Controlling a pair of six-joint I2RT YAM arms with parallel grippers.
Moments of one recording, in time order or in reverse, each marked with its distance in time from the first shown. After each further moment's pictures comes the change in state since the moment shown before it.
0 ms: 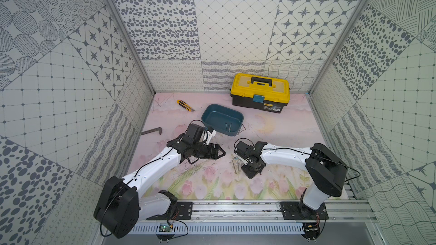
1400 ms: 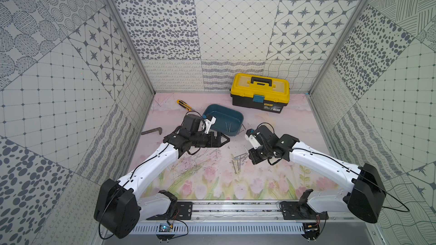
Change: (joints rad) left arm 0.053 0.001 0.134 0.097 0.059 -0.090; right arm -0.209 -0.374 0.034 0.052 -0.196 0.068
